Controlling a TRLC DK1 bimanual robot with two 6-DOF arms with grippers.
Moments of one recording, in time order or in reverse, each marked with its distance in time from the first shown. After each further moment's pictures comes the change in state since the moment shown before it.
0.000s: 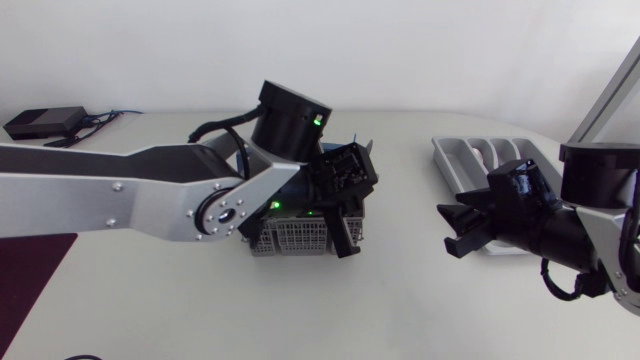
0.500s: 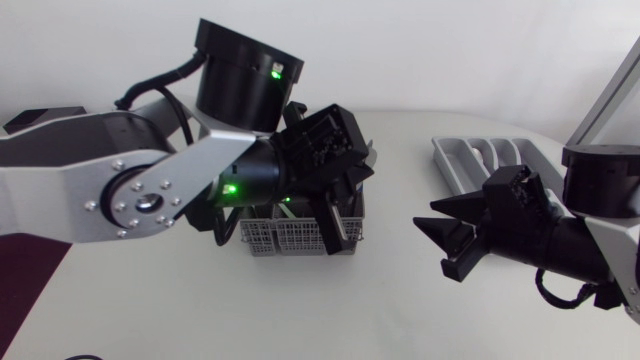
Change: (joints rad) left arm -0.019 -0.185 0.004 -0.127 0.028 -0.058; right arm 0.070 -0.079 -0.003 -0.063 -0.203 0.000
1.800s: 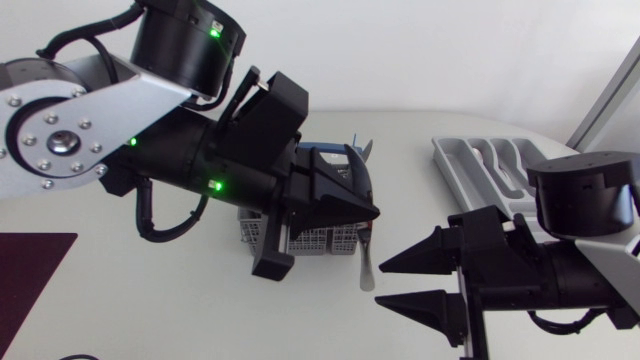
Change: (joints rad) left arm 0.125 -0.092 0.054 -0.323 0.664 -0.166; right arm 0.225 -0.051 0.048 -0.275 -0.342 -0.158
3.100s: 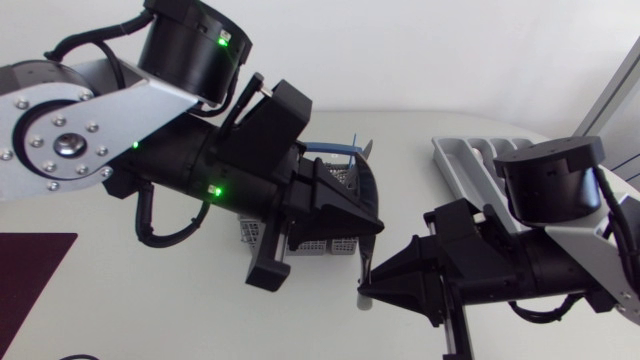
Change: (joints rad) left arm -0.007 0.007 0.000 -0.027 0.058 -0.022; right arm 0.077 0.110 0.063 0.019 -0.011 0.004
